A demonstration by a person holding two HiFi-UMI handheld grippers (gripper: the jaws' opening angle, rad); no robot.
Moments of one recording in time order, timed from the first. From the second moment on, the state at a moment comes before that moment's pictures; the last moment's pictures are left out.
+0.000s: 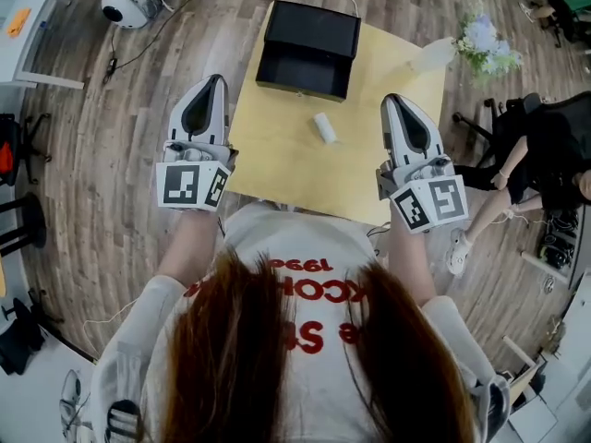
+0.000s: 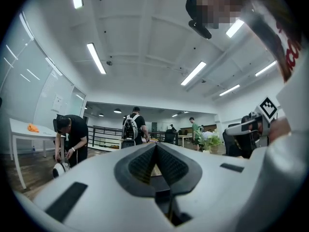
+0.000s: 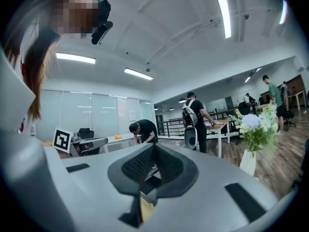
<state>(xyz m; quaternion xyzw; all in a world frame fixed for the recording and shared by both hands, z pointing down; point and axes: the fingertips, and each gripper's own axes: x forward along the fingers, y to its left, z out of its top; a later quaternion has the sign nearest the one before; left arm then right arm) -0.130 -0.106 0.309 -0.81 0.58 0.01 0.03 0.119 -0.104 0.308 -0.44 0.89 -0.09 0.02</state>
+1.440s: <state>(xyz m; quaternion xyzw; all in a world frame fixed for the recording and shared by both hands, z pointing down) -0.122 -0.138 0.421 -0.83 0.55 -0.07 -0.10 0.045 -0.091 0.587 -0.37 0.84 -0.27 -0.30</state>
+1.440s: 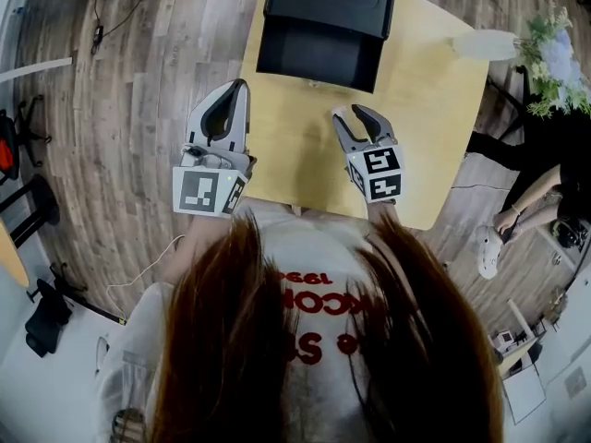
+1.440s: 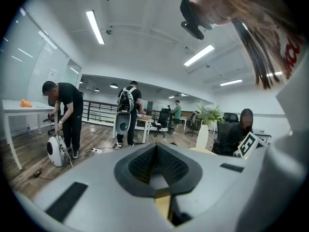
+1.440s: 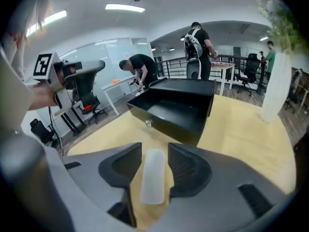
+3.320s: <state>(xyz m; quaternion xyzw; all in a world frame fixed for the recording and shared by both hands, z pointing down) -0.121 -0.160 0.312 -0.84 0.54 0.00 0.03 0.078 -0.143 0.309 -0.51 0.86 -0.02 0.01</state>
